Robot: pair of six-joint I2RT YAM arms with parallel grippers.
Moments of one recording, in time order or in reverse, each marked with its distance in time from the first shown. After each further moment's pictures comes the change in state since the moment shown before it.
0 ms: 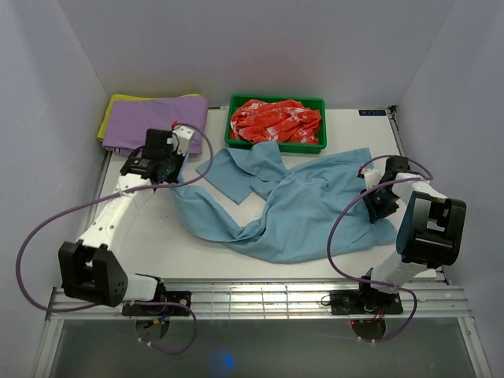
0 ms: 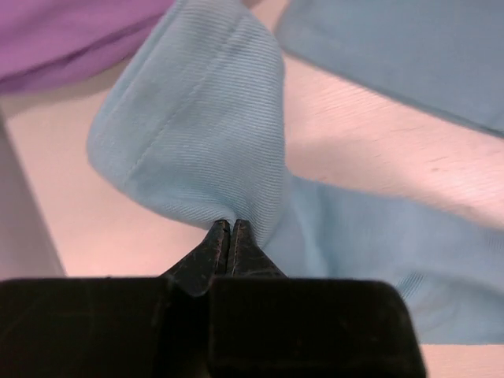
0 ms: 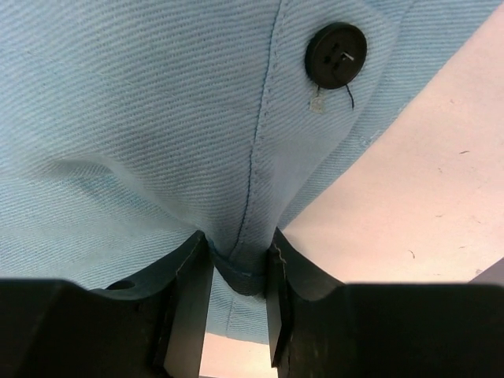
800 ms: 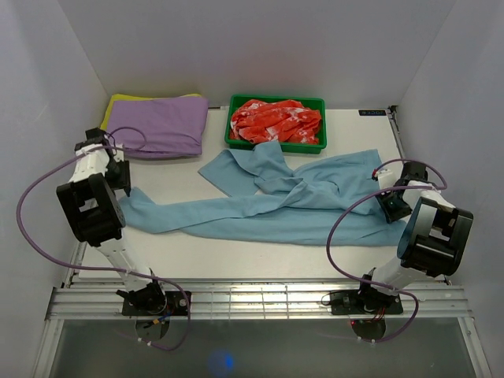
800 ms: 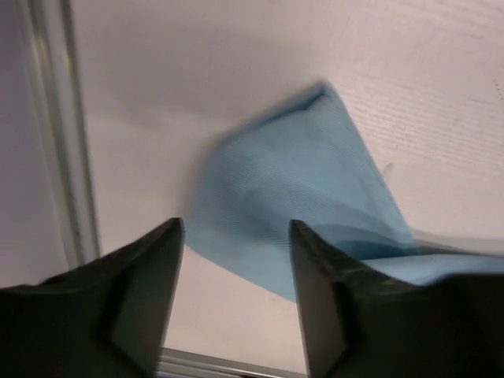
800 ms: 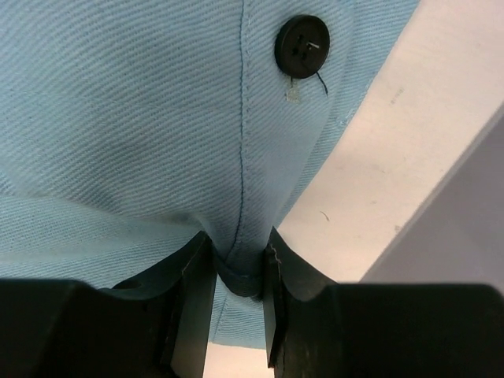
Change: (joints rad) left arm 0.633 0.473 0.234 -0.282 0.014 -0.061; right arm -0.125 -0.072 -0.063 0.124 0.045 -0.128
